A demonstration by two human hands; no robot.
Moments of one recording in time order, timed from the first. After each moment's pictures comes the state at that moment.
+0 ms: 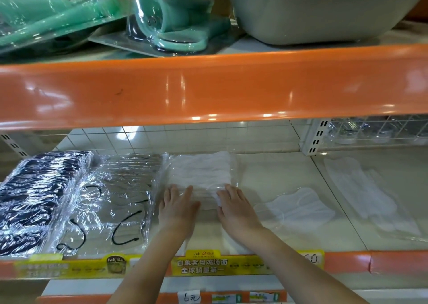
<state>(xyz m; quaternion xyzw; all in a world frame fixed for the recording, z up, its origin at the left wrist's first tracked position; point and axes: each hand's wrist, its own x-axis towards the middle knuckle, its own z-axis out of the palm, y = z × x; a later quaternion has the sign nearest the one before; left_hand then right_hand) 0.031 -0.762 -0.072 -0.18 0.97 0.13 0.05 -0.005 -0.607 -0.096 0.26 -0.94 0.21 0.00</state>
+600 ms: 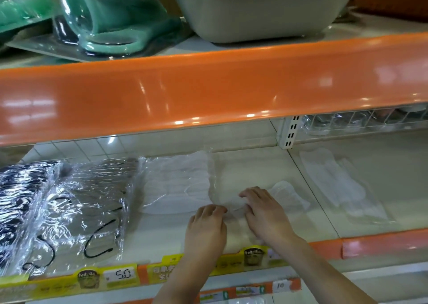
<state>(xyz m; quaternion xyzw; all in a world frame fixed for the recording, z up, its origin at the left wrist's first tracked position) 0.053 -0.661 -0.079 0.03 0.98 0.18 -0.08 -0.003 -0.501 -0.096 0.21 -0.94 0.24 0.12</state>
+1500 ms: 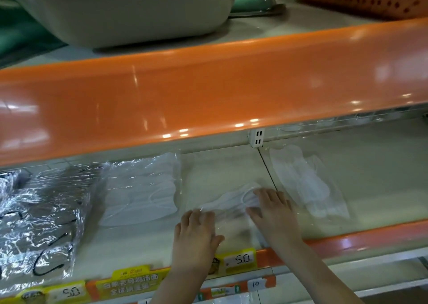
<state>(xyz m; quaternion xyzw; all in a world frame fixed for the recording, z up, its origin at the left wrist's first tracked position) 0.050 -0.588 -0.072 0.01 1.00 0.06 0.00 -0.012 -0.406 -0.104 0.10 -0.97 0.13 0.18</state>
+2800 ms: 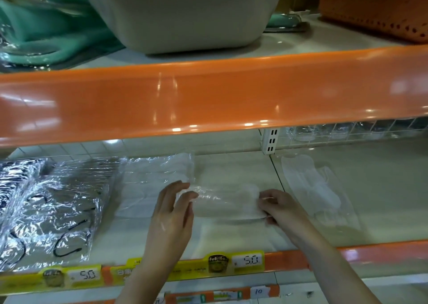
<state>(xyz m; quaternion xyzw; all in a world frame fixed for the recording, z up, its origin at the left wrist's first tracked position) 0.054 -0.652 -0.043 0.09 0.90 0.22 -0.36 -0.016 -0.412 -0.045 -0.07 -0.76 0.63 -0.15</state>
